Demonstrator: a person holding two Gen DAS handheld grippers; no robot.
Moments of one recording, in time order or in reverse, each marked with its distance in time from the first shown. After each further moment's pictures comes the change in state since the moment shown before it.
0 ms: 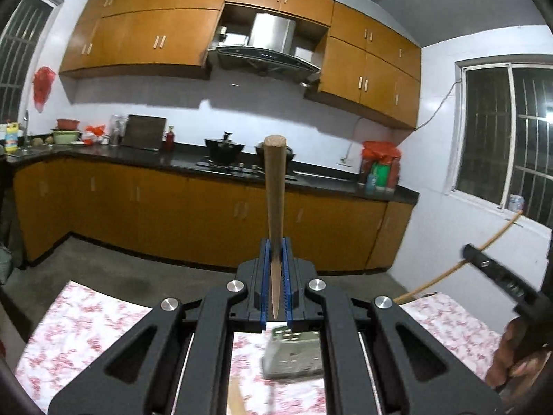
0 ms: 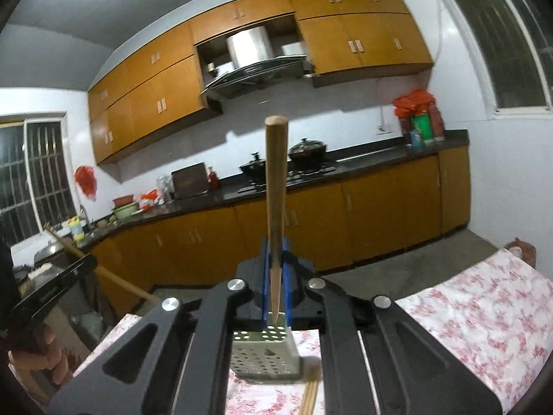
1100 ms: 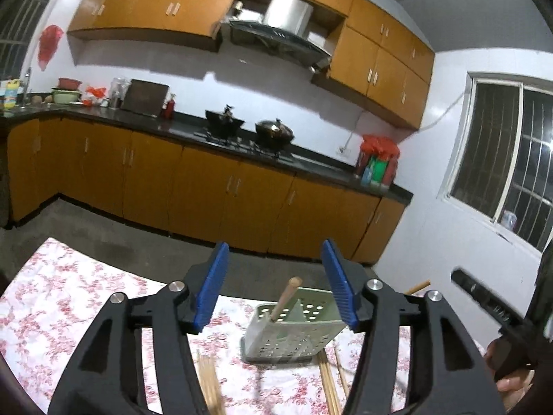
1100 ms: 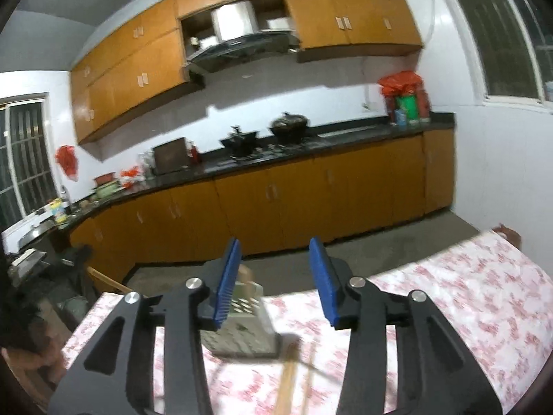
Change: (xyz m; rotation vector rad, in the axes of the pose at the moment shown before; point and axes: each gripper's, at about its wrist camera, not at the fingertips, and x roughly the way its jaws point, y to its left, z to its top) left arm 0.009 0.022 -0.024 -0.123 0.064 -0.018; right arm 0.002 -0.031 -0.045 0.025 0.133 -0.154
